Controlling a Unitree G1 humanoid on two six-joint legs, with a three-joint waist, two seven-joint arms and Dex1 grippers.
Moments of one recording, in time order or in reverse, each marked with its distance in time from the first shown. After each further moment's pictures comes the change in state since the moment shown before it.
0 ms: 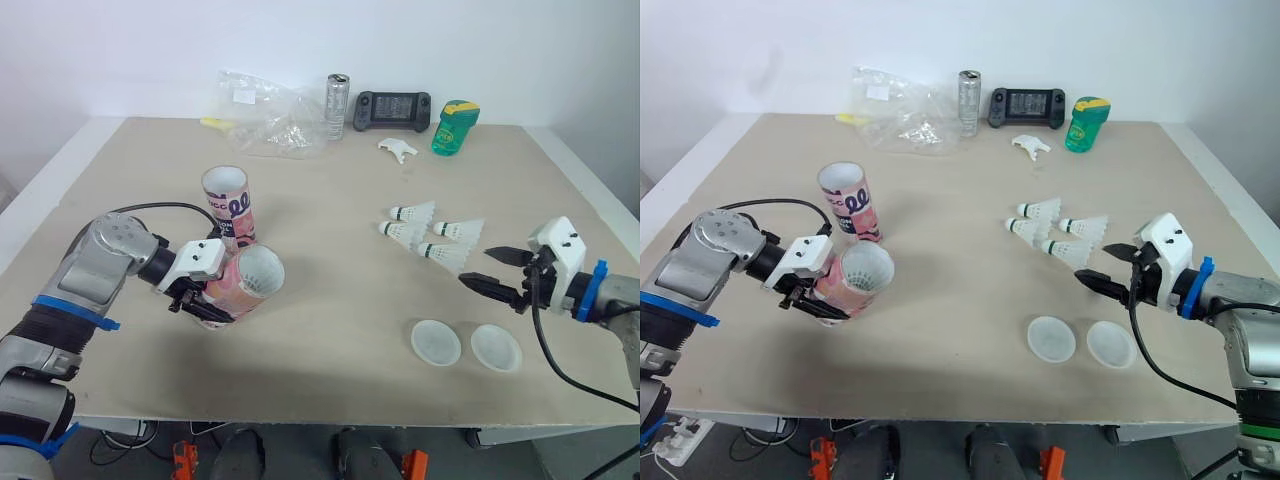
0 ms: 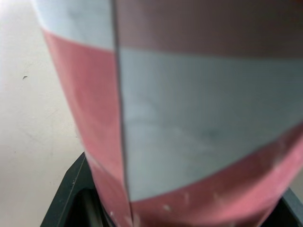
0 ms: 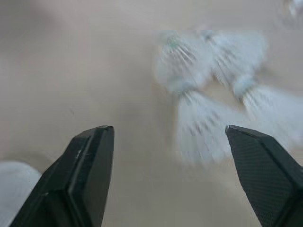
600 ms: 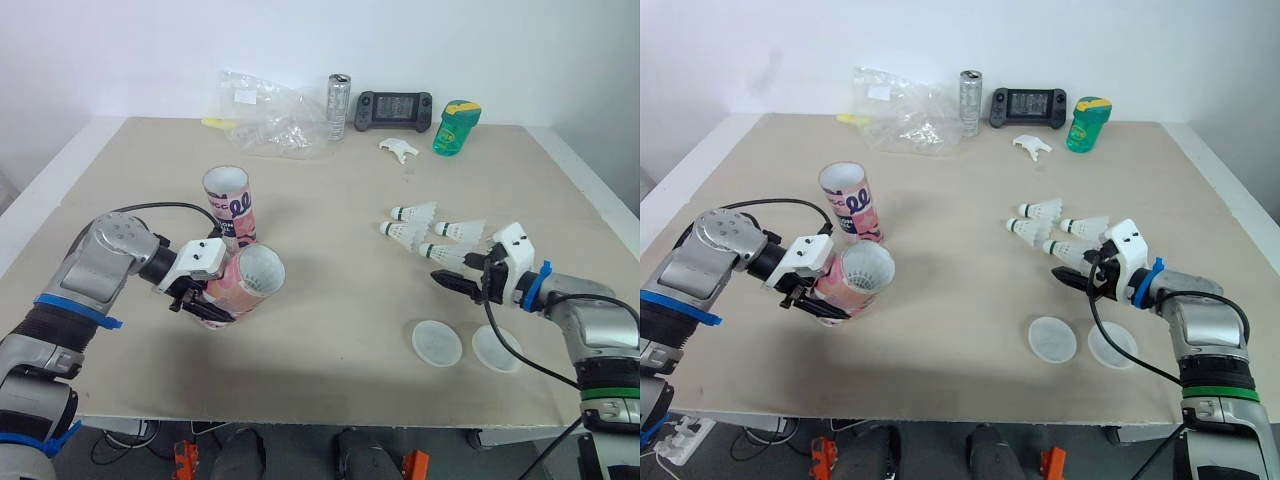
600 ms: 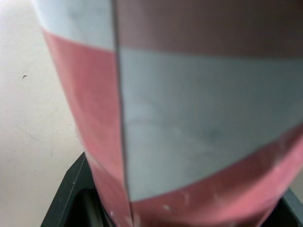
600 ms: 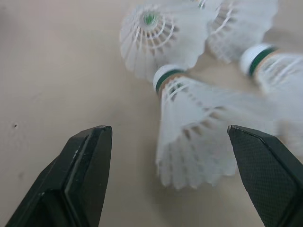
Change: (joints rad) left arm -0.005 -0.007 0.002 0.011 0.002 -0.001 -0.011; right arm -0.193 0.146 0.151 0.258 -0.057 -0.048 -0.038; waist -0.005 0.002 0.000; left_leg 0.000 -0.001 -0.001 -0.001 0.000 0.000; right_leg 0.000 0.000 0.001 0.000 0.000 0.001
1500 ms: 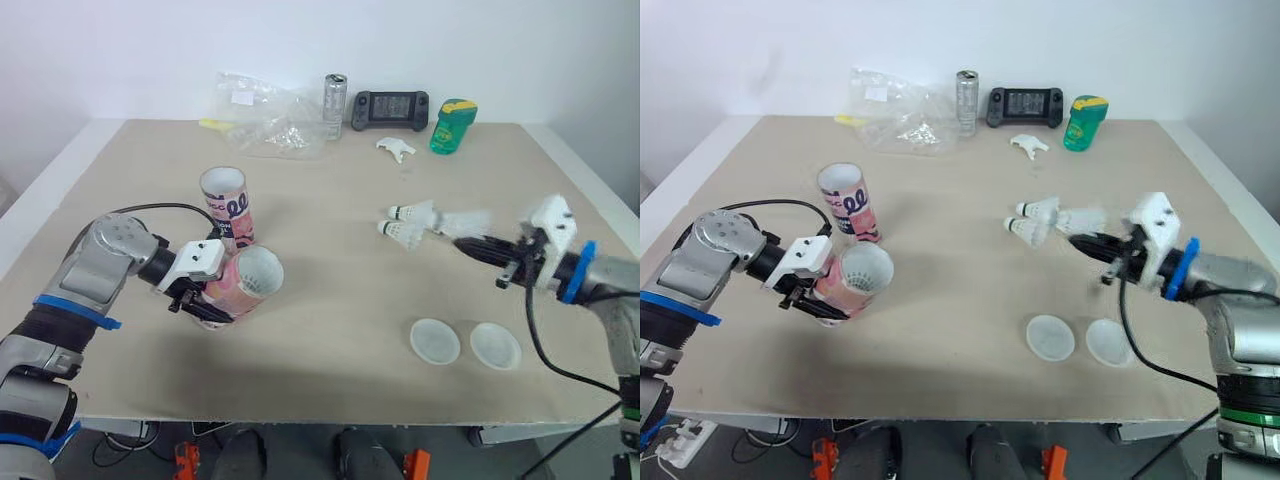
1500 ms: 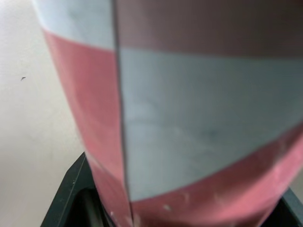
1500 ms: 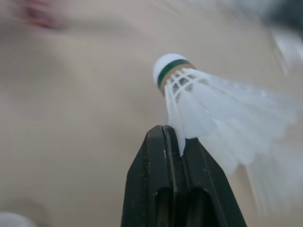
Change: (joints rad) left arm -0.009 0.002 -0.014 0.023 0.006 -0.019 -0.003; right arm 0.039 -0.115 -0.027 -0.565 0.130 -0.047 0.139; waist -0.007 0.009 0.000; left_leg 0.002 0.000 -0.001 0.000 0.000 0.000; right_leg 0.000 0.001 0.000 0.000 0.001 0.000
